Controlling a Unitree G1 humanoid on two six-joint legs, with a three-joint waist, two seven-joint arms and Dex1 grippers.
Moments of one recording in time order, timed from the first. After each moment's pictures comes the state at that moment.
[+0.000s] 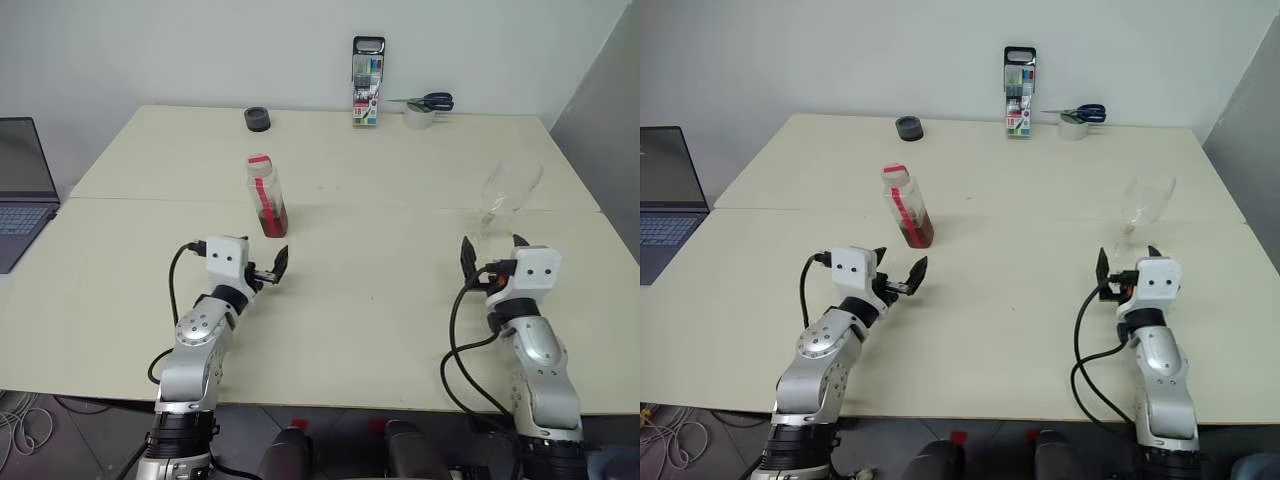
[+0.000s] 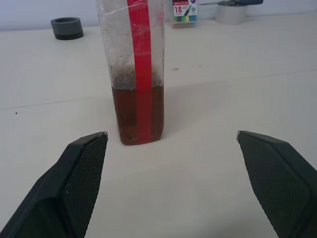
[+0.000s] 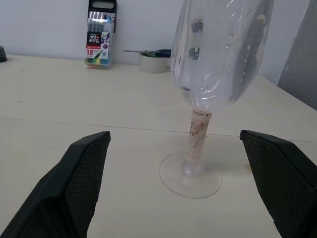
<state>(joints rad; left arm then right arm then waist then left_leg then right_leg) -0.18 0.25 0.09 -0.12 -0.18 0.27 -0.29 -0.06 -0.18 -0.17 -0.25 0.09 0.12 0.09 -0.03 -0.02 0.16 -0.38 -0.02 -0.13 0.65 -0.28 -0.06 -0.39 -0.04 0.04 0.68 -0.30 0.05</state>
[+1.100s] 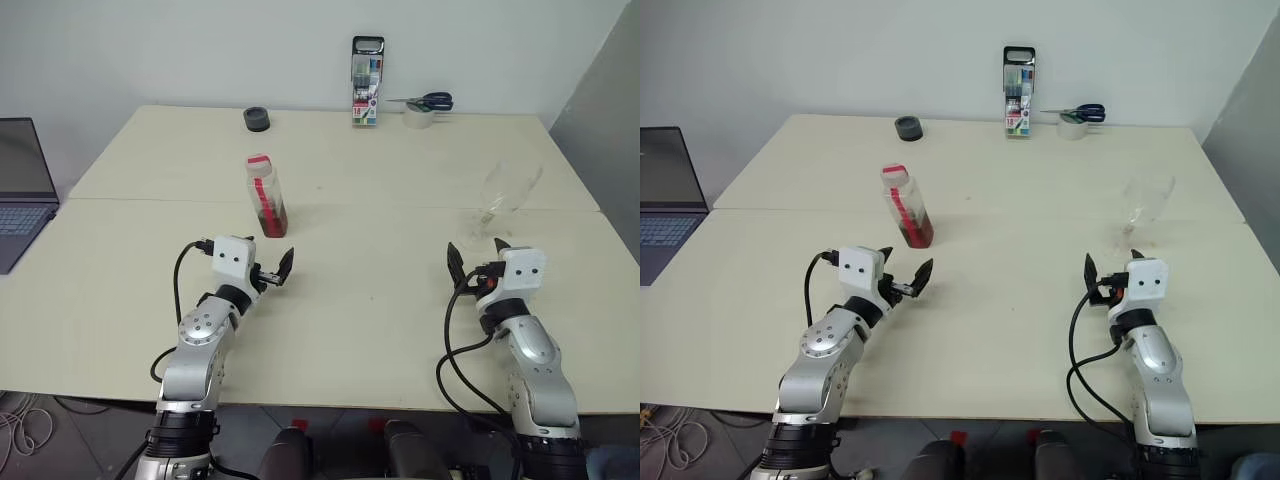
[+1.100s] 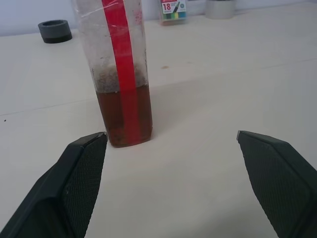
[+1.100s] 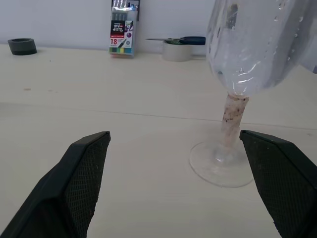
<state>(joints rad) -0.19 0.26 0.07 -0.12 -0.16 0.28 -0.30 -0.06 -0.19 -0.14 -0.24 0.14 0.15 0.15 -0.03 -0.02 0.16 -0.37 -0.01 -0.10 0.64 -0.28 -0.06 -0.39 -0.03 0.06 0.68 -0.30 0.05</state>
